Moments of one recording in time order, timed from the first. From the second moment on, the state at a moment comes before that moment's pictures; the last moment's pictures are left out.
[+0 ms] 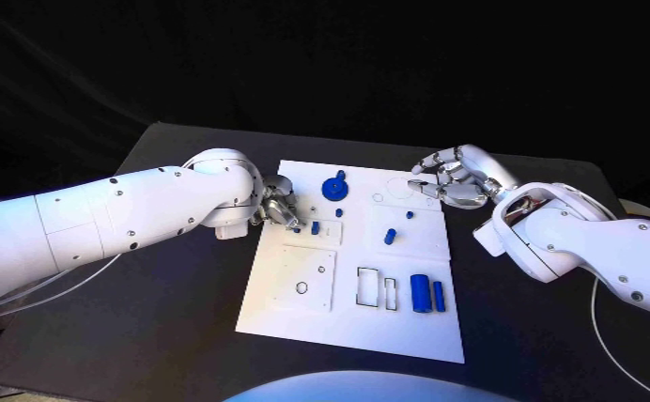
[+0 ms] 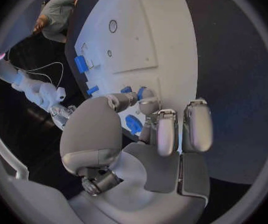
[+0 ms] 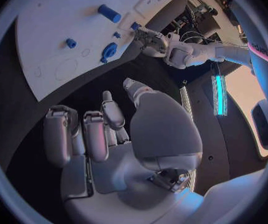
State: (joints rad) left arm 1.22 -0.77 -0.07 1.46 -1.11 0.21 -0.52; left_hand 1.06 -0.22 0.85 0.26 0.07 0.85 0.02 0.97 0.72 1.29 -0.05 1.17 0.79 1.47 -0.09 1.54 1.31 0.08 1.39 0.02 1.43 1.30; right arm 1.21 -0.94 -0.14 1.64 -0.97 -0.54 0.02; right_hand 1.23 -0.16 0.34 0.20 0.20 0.84 0.17 0.24 0.44 1.27 0.08 1.28 1.21 1.47 0.01 1.51 1.31 0.03 1.47 0.11 1.41 1.31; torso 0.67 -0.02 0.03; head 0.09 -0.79
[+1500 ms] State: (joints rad) left arm 1.22 -0.77 -0.07 1.45 -1.12 0.21 -0.52; left_hand 0.97 -0.18 0.50 0.30 0.07 0.87 0.01 0.97 0.70 1.29 -0.05 1.17 0.80 1.47 -0.09 1.54 1.31 0.08 1.39 0.02 1.43 1.31; right arm 1.21 -0.94 -0.14 1.64 -0.97 -0.54 0.02; right_hand 1.21 -0.16 0.33 0.22 0.20 0.84 0.17 0.24 0.44 1.27 0.08 1.28 1.20 1.47 0.01 1.51 1.31 0.03 1.47 0.11 1.41 1.31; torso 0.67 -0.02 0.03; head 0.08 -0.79
